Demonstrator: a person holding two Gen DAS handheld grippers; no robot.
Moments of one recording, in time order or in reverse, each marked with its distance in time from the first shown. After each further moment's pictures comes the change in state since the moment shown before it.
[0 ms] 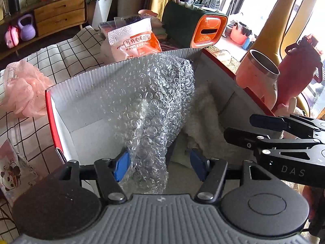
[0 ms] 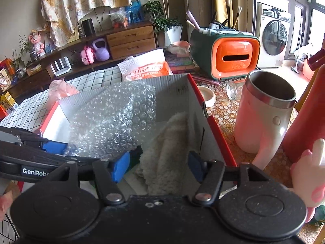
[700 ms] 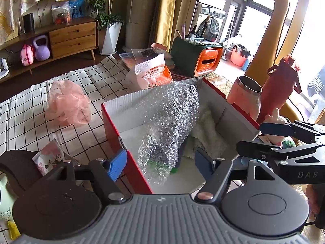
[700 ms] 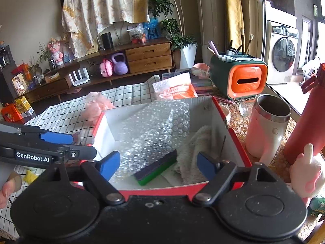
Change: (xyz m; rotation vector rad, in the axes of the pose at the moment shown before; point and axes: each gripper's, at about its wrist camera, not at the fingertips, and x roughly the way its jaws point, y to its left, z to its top) left arm -0.112 0.029 -0.036 0.010 -0.160 0.026; right arm -0.075 0.047 -0.006 -0.043 -0.089 0.070
